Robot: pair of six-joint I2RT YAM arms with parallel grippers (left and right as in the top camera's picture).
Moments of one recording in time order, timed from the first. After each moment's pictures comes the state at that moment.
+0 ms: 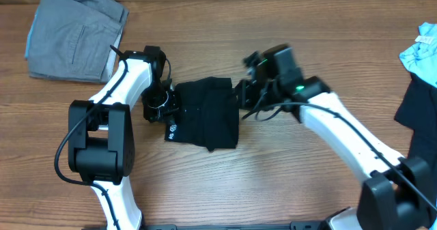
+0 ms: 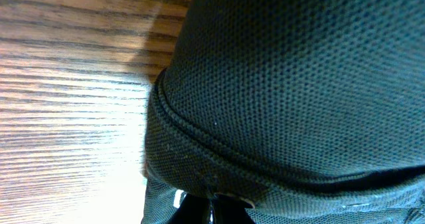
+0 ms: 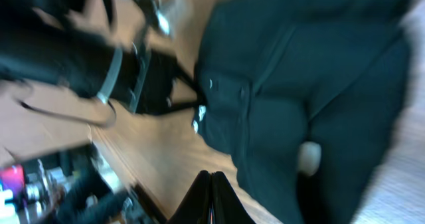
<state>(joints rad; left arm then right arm) -0.12 2.05 1.44 -1.15 0.28 -0.26 0.47 1.67 1.19 -0.51 -0.64 0.55</state>
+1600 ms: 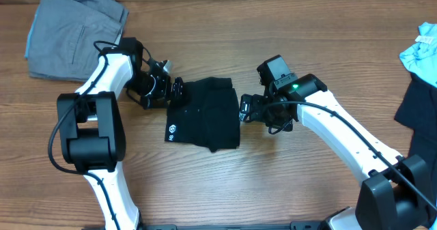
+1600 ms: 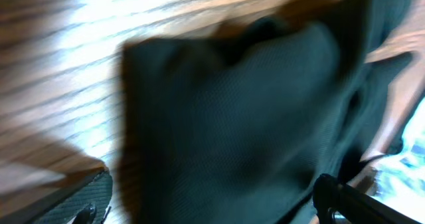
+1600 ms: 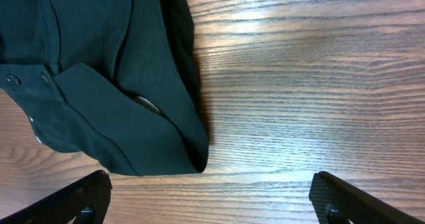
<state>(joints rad) 0.01 2.16 1.53 -1.02 0.64 0.06 0.46 1.65 1.23 -0.92 -0.23 0.62</state>
